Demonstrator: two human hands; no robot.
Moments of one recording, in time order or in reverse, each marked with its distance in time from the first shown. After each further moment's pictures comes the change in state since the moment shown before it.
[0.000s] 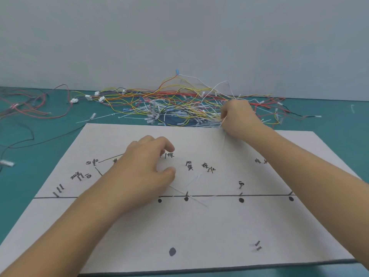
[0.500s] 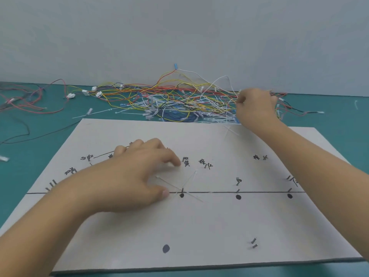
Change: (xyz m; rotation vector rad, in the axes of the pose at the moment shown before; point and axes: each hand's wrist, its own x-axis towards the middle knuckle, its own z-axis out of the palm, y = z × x) left_hand -0.007 0.002 -0.019 0.230 -0.316 0.169; right_hand 0.006 0.034 -0.005 -0.049 0.257 0.123
